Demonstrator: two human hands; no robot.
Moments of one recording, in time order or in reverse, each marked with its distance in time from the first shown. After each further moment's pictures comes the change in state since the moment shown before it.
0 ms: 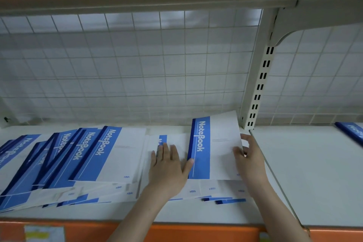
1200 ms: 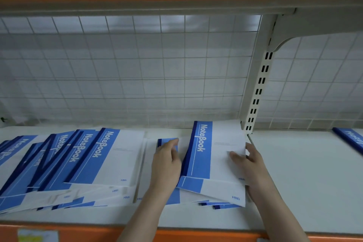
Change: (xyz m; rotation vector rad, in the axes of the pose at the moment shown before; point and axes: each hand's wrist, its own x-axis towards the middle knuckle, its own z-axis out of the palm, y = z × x) left_hand 0.005 0.010 -0.005 -0.838 0.451 0.043; right_hand -0.006 -0.007 -0.012 0.351 -0.150 0.176
